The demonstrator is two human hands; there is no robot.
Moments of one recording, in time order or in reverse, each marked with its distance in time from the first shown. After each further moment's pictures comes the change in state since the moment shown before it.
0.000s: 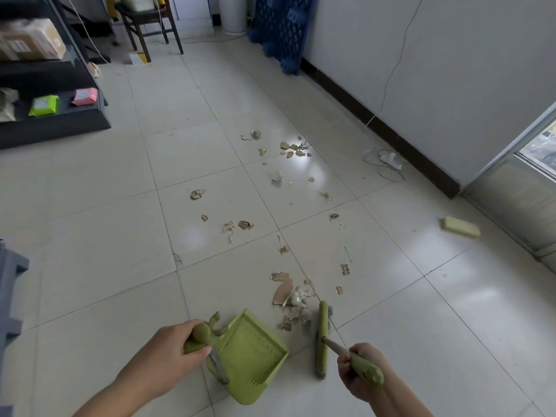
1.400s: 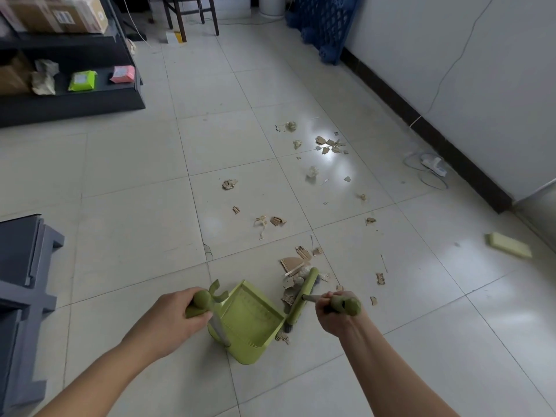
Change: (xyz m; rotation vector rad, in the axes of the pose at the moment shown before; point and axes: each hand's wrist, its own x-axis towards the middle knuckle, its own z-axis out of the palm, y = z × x) left_hand 0.057 -0.093 -0.103 -0.052 0.152 -0.049; right_hand -0.012 0.022 0.224 0.242 -0.142 0.031
